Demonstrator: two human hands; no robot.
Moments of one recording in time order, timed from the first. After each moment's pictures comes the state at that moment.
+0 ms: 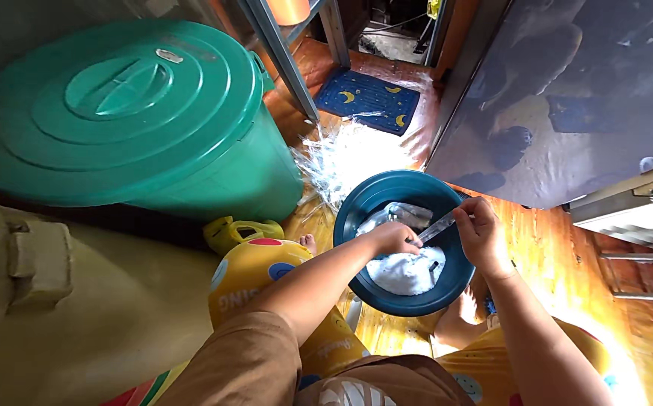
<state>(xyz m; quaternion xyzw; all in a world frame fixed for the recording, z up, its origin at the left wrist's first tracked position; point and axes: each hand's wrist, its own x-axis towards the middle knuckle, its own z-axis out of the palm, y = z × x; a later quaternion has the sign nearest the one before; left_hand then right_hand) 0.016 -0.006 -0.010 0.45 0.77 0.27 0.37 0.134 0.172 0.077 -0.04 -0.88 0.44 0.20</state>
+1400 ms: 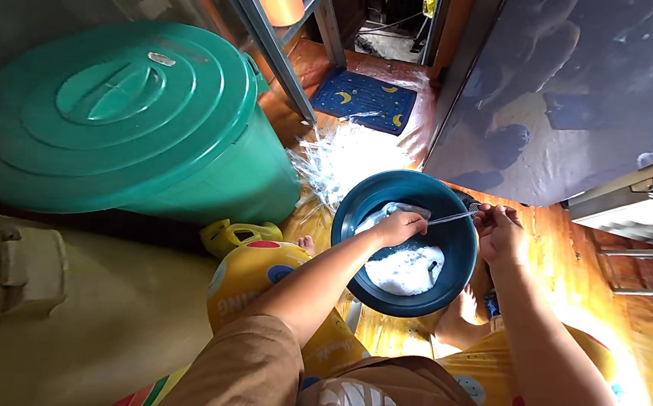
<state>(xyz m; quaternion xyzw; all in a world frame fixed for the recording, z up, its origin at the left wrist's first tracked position) 0.014 0.002 0.006 0.37 0.75 0.43 0.34 0.126 0.198 0.066 -0.34 -0.43 0.79 0.28</state>
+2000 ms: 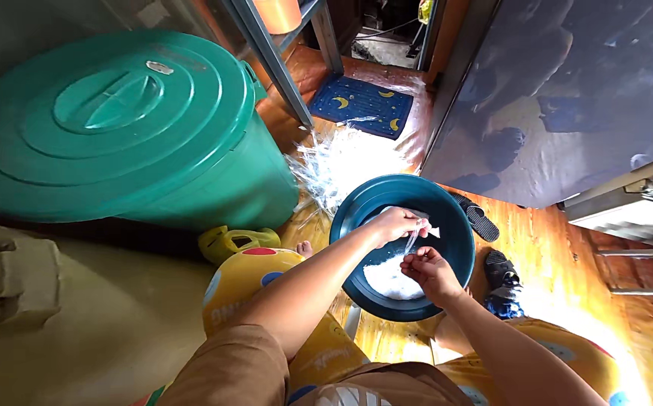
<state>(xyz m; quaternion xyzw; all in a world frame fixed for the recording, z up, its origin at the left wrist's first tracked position) 0.014 0.006 0.036 0.16 0.68 0.56 0.45 0.166 0.121 -0.017 -0.23 -0.44 0.86 -0.05</state>
